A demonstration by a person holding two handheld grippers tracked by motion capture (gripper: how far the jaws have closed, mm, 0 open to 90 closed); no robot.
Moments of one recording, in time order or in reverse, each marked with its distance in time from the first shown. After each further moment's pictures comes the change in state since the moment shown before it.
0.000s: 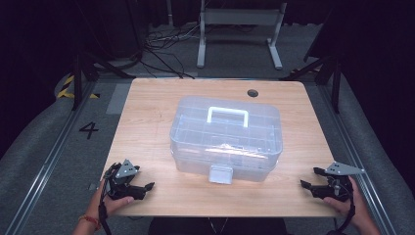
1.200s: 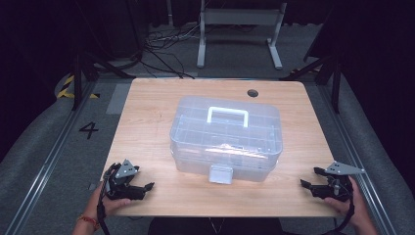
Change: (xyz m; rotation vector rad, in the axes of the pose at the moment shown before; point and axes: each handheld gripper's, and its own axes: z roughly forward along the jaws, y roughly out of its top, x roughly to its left) left arm 0.000 -0.001 -0.001 0.000 0.000 -0.005; right arm 0.000 0.000 0.000 -0.001 -0.010 0.006
